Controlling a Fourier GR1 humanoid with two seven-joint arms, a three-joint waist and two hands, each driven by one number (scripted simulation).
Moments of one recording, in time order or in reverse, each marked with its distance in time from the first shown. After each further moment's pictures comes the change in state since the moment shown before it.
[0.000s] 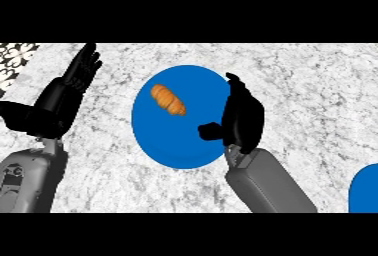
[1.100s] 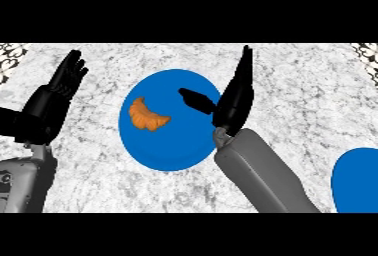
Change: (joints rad) left arm 0.057 0.020 0.052 0.011 -0.002 0.003 -0.016; right arm -0.160 0.005 0.004 0.236 -0.184 -0.741 -0.068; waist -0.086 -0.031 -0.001
